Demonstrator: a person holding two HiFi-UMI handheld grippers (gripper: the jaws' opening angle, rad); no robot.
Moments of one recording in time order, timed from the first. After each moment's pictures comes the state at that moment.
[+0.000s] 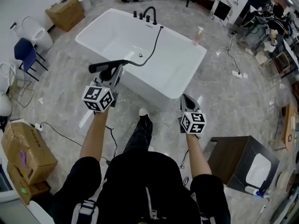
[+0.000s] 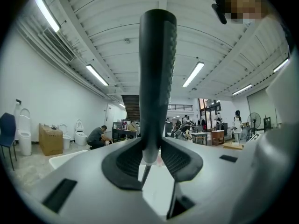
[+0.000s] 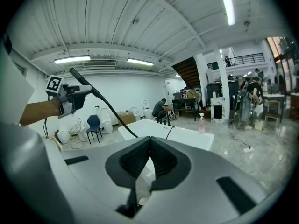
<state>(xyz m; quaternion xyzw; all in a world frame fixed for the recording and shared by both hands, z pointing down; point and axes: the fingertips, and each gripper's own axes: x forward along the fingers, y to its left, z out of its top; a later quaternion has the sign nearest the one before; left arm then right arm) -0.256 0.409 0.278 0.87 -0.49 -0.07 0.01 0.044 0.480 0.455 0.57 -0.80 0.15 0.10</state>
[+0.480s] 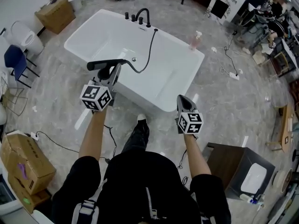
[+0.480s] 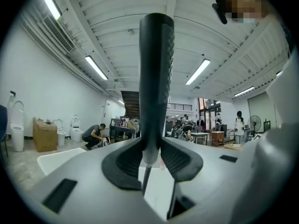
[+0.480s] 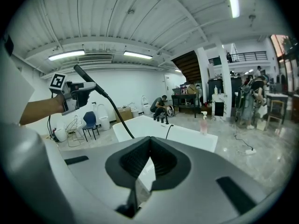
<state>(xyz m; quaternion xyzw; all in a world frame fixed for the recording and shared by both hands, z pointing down) -0.235 0.258 0.301 0.87 -0.48 -0.07 0.04 0.056 0.353 0.476 0.56 -0.80 0.17 0.13</state>
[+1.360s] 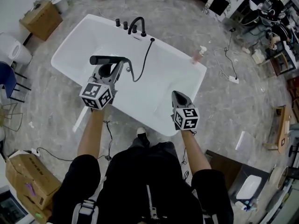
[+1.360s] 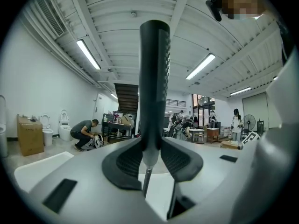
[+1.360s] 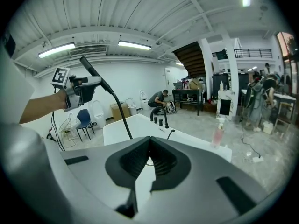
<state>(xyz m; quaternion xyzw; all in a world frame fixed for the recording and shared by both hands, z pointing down) -0.218 0.004 0.309 0.90 -0.43 -0.04 0.05 0.027 0.111 0.482 0.55 -0.80 0.19 0.16</state>
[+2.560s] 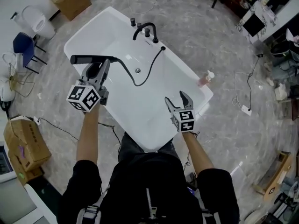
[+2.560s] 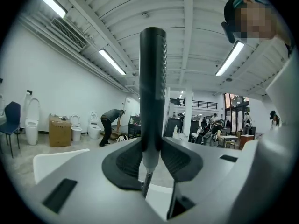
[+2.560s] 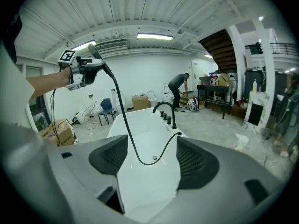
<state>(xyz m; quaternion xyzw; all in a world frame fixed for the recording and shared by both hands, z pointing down) -0.172 -0.072 0.288 0.80 -0.59 -0.07 0.07 0.118 -0.035 0.526 0.39 -0.88 0.15 0.22</state>
